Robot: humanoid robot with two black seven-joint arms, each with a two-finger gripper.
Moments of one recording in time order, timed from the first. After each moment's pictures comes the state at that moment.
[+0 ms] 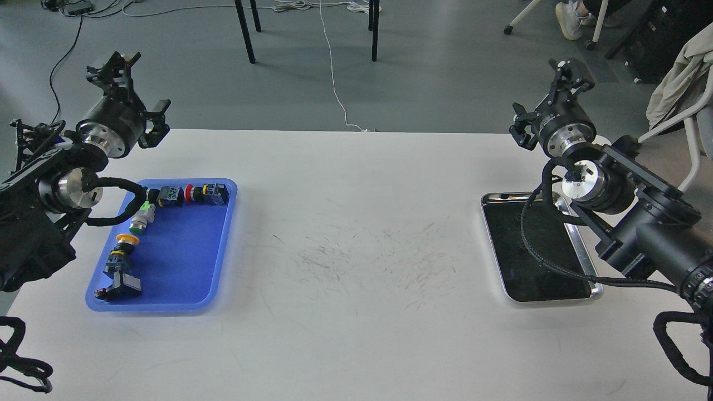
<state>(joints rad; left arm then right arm) -0.86 0.44 -0.59 -0.54 0.05 -0.25 -0.27 0.86 -0.30 0.64 0.72 0.05 -0.09 0.26</state>
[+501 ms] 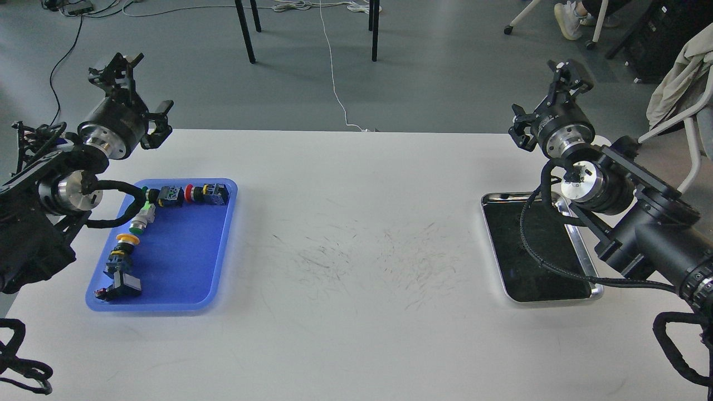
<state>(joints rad) -0.86 0.44 -0.59 -0.54 0.05 -0.28 -0.28 0.86 -0.30 0.63 0.72 0.05 -0.10 0.26</state>
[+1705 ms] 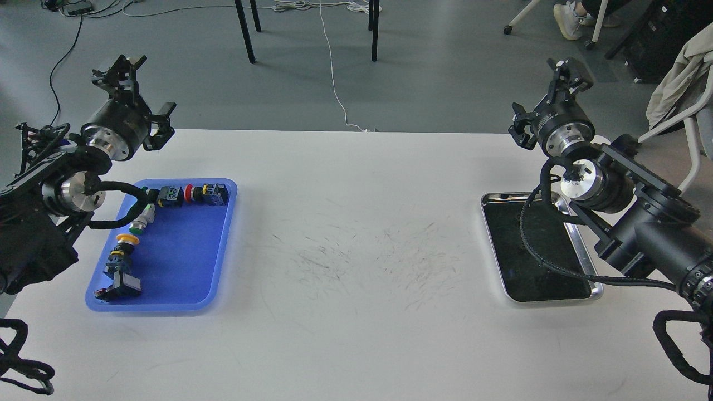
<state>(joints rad) -0.86 0.43 -0.58 -0.54 0.06 -0.28 -0.28 0.87 -0.30 0.62 0.72 0.05 -0.10 0.26</state>
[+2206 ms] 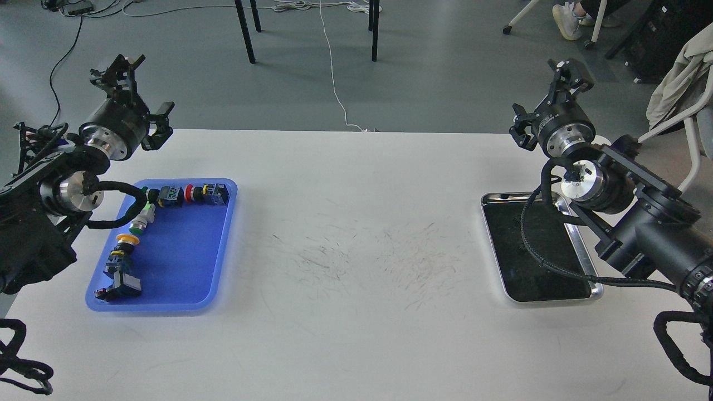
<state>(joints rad) -0.86 0.44 -0.58 -0.54 0.06 -0.28 -0.28 0.87 -0.30 0.62 0.72 0.05 -0.10 0.26</state>
